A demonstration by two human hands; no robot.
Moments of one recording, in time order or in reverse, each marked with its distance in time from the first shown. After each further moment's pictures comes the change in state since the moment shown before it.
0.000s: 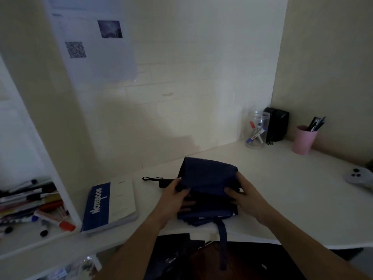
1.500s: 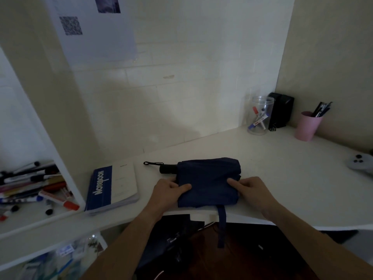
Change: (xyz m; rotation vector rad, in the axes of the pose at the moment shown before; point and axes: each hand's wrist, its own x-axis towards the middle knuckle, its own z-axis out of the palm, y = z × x) left_hand -0.004 -0.032 -0.013 0.343 0.214 0.040; right_hand -0.030 0.003 0.001 -0.246 0.104 0.152
